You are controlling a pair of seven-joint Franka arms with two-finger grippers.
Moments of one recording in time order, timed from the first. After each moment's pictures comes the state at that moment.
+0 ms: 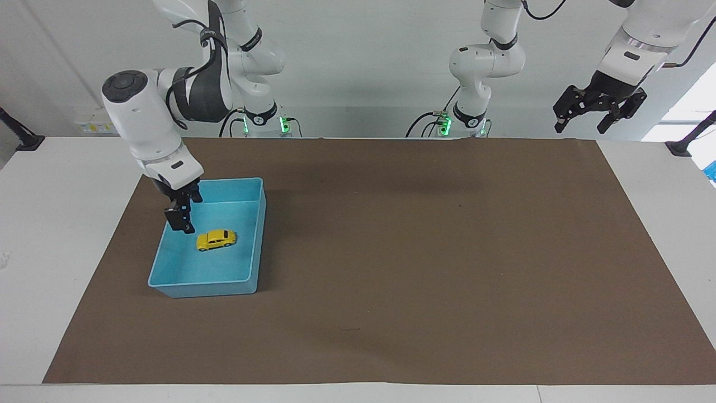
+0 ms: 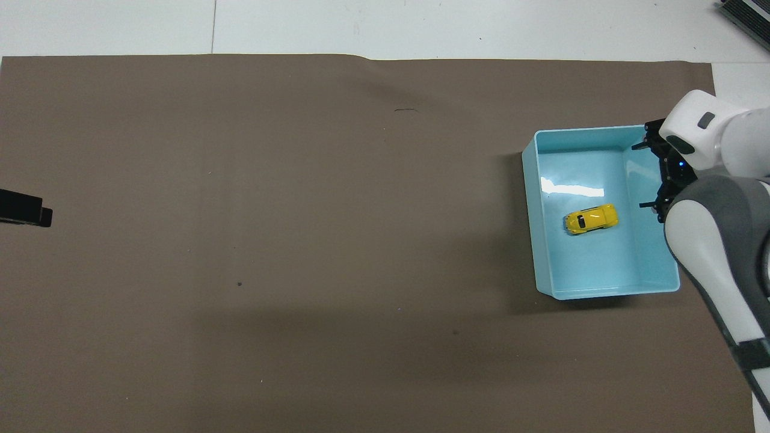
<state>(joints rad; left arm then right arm) 0.03 -0.07 -0.05 -1.52 -0.01 1.45 0.05 0.00 0.07 -0.03 -1.81 -0.02 1.99 -1.68</state>
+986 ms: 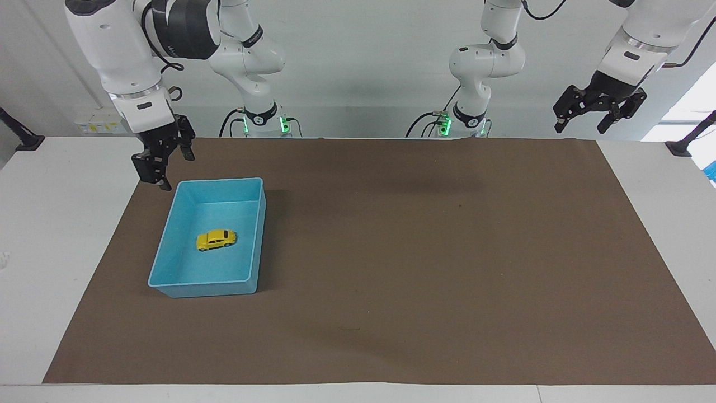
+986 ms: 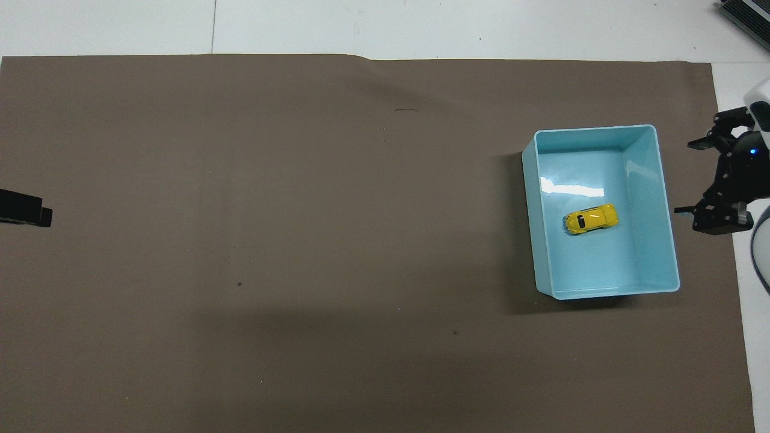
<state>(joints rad) 0.03 -0.07 -0.05 -1.52 -0.01 1.45 0.05 0.06 -0.01 -0.09 -1.66 -0.02 1.76 -1.29</state>
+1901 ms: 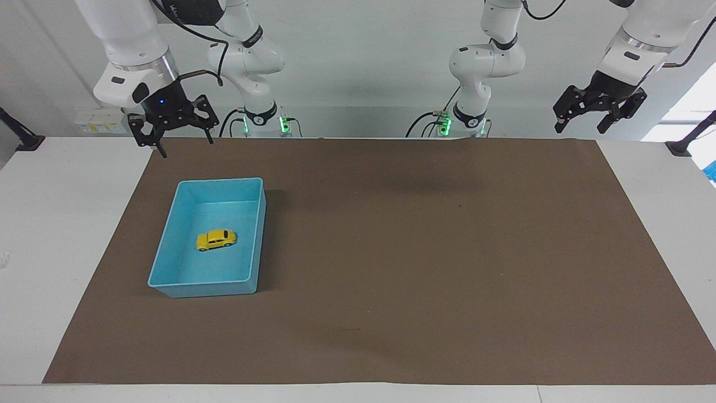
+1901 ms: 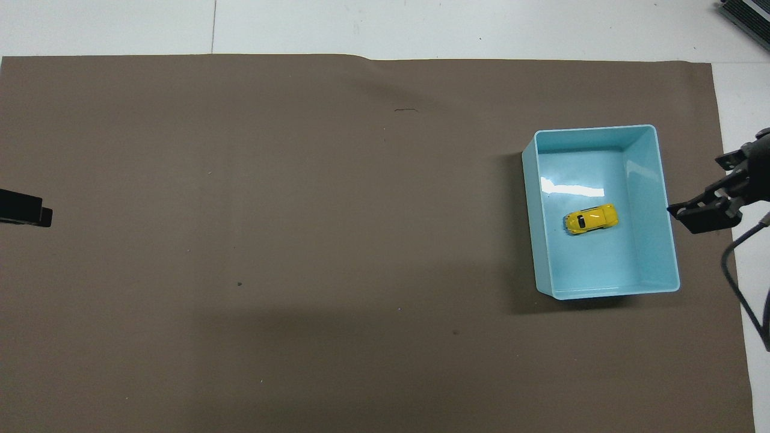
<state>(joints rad) 0.03 -0.07 -0.05 -1.52 -0.01 1.45 0.05 0.06 -0.01 -0.04 -1.54 -0.02 1.54 -0.34</state>
